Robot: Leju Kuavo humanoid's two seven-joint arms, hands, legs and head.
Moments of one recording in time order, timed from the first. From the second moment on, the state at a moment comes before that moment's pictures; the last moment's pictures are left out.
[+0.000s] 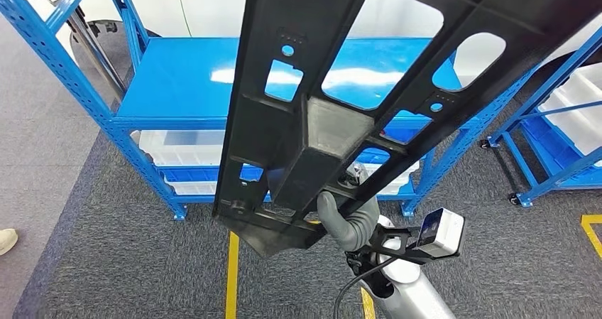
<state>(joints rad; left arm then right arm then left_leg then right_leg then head) -0.12 0.10 -1.12 -0.14 1.56 0.10 -0.60 -0.30 0.01 0.55 -1.71 -0.20 0.31 -0.66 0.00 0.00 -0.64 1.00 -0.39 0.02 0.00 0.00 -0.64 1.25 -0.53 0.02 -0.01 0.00</state>
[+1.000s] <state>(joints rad) -0.11 0.10 -1.11 -0.14 1.56 0.09 -0.54 -0.31 0.00 0.51 -1.71 -0.15 0.31 -0.69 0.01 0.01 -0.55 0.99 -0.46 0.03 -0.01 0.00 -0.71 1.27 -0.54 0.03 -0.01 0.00</state>
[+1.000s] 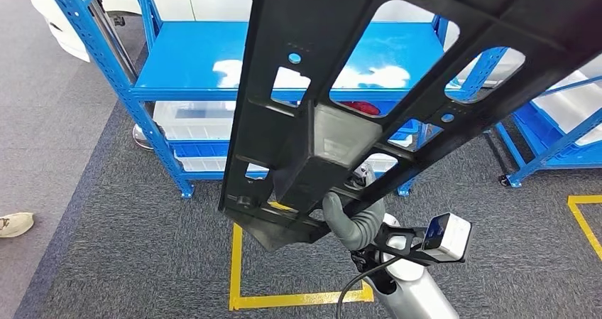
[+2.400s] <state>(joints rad) -0.10 0.12 -1.14 -0.13 1.56 0.28 -0.30 -0.17 -0.08 0.44 -2.01 -0.04 0.21 -0.69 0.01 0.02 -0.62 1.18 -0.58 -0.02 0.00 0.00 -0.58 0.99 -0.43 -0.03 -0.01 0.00</state>
